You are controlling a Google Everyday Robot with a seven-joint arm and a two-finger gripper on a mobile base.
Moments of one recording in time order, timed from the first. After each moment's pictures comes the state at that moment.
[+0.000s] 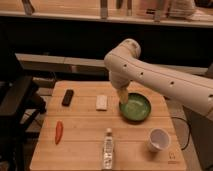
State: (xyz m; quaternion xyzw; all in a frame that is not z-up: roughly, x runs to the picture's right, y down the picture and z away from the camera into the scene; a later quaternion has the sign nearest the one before) arm 0.056 0.004 0.701 -0.21 -0.05 -0.19 0.96
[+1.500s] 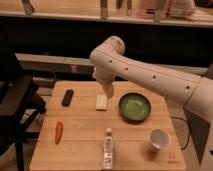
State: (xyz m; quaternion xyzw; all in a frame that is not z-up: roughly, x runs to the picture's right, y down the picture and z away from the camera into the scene) arm -0.018 -0.014 0.723 -0.18 -0.11 -0.25 0.94
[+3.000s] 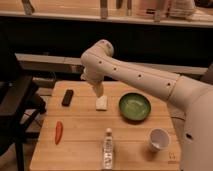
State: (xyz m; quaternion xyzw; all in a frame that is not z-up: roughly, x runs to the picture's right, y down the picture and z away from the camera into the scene) arm -0.080 -0.010 0.756 -0.17 -0.17 -0.32 0.92
